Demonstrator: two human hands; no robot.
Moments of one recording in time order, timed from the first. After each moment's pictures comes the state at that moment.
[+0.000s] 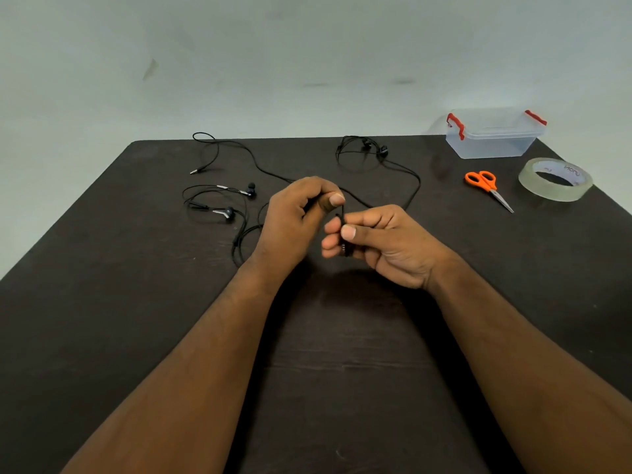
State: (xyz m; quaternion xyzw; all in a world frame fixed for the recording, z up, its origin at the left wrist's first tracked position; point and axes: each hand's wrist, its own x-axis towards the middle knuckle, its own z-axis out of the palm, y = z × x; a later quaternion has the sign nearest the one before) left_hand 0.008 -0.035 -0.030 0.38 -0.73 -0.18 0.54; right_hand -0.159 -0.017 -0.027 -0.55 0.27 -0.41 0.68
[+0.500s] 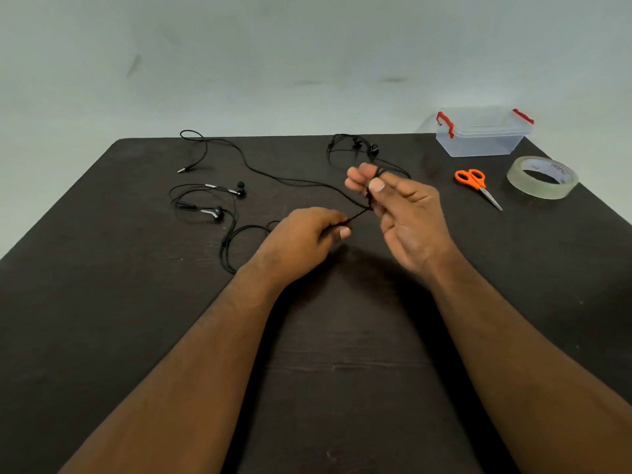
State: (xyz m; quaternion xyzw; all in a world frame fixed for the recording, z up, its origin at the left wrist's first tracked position) left_hand -0.002 -0.038 -0.042 0.43 -0.83 -0.15 0.31; right_hand -0.171 -0.036 -0.028 -0.50 0.28 -0.63 0.53
